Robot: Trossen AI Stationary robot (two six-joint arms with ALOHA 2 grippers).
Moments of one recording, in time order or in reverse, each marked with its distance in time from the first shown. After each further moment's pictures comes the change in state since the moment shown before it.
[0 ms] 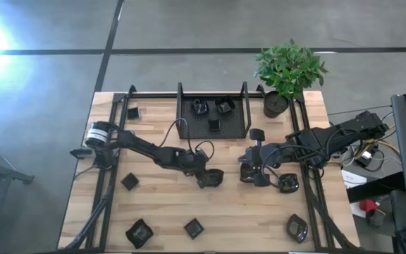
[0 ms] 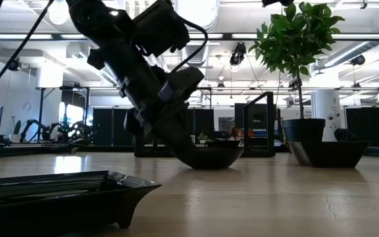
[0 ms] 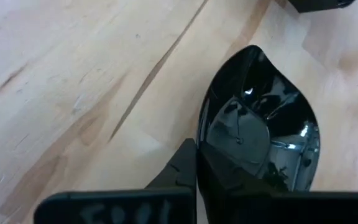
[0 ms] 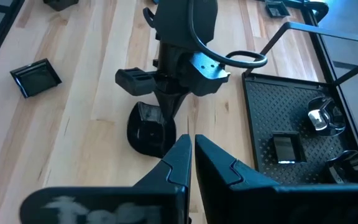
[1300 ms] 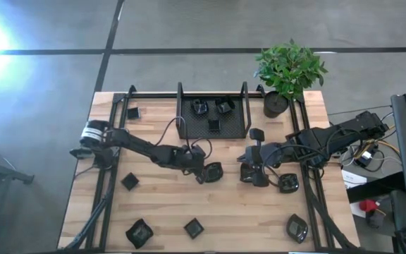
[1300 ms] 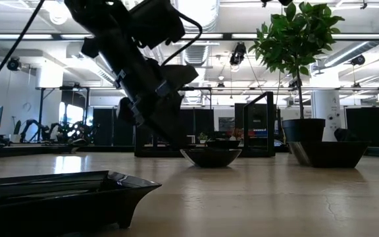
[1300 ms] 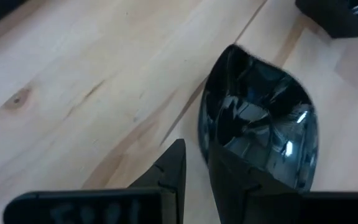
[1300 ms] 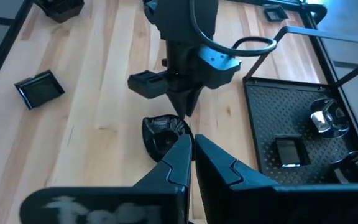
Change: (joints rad) left arm 0.002 -0.056 -0.001 -0.092 -0.140 -0.025; right arm 0.000 -0.001 0.000 0.025 -0.001 0.017
